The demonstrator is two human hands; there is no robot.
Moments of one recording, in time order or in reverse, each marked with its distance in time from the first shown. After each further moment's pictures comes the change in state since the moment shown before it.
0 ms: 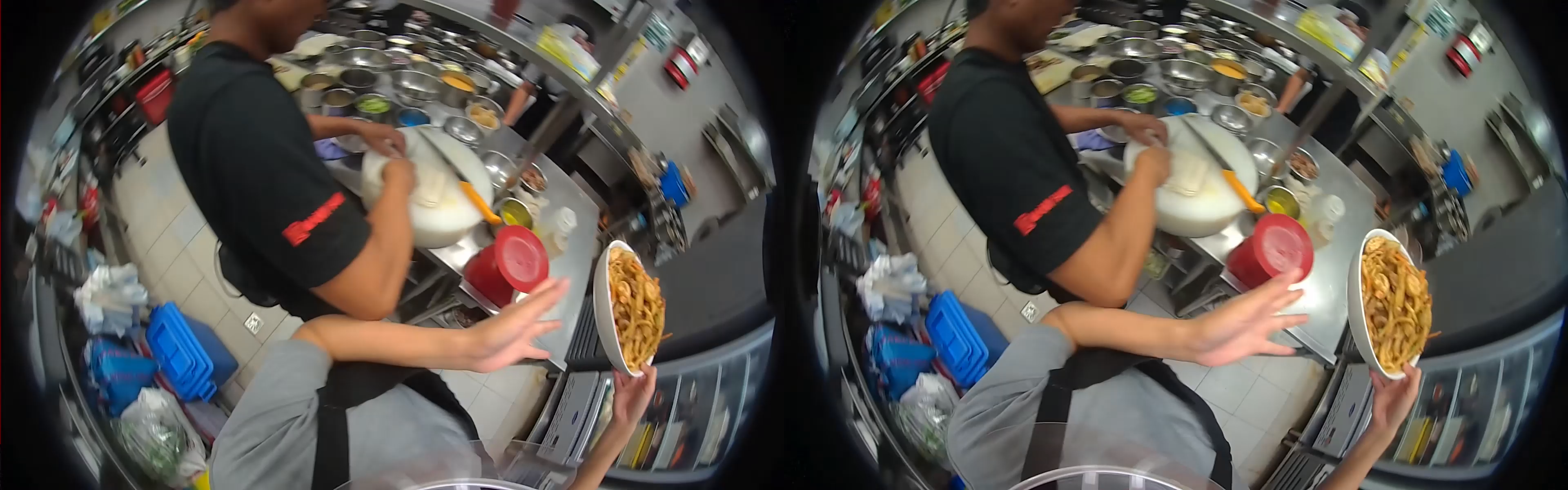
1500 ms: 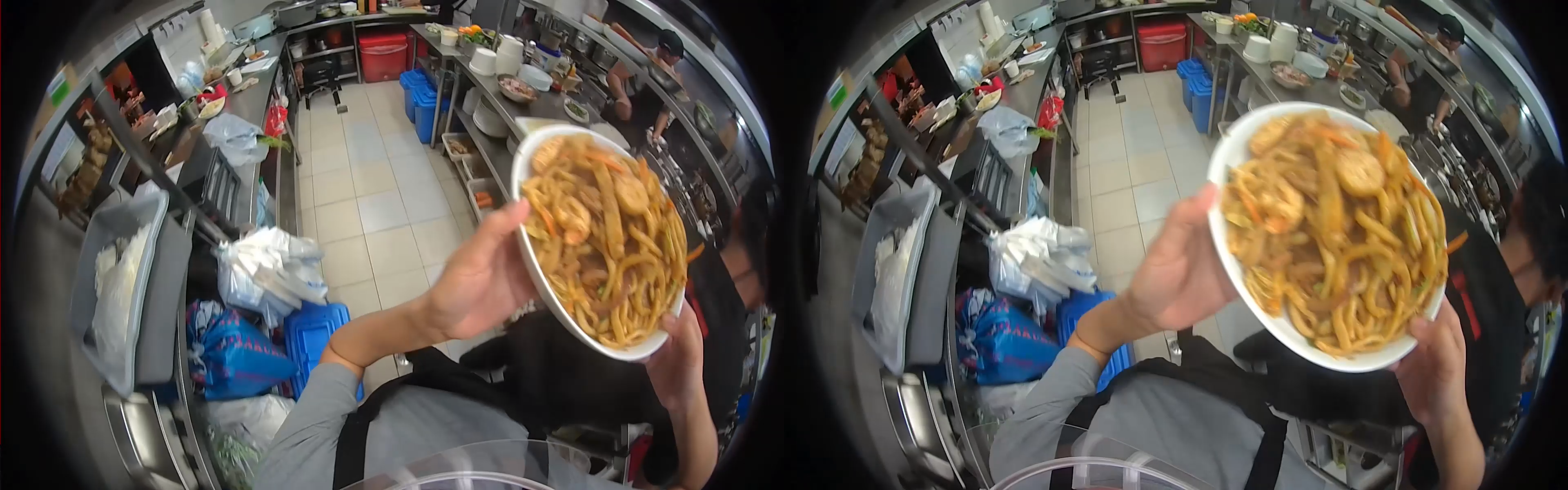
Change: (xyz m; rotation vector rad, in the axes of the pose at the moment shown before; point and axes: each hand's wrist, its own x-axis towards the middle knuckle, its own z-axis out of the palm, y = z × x) left_hand -0.624 0.414 -0.045 0.315 0.298 0.889; right_hand -0.276 0.227 0.762 -0.459 -1.163 0.209
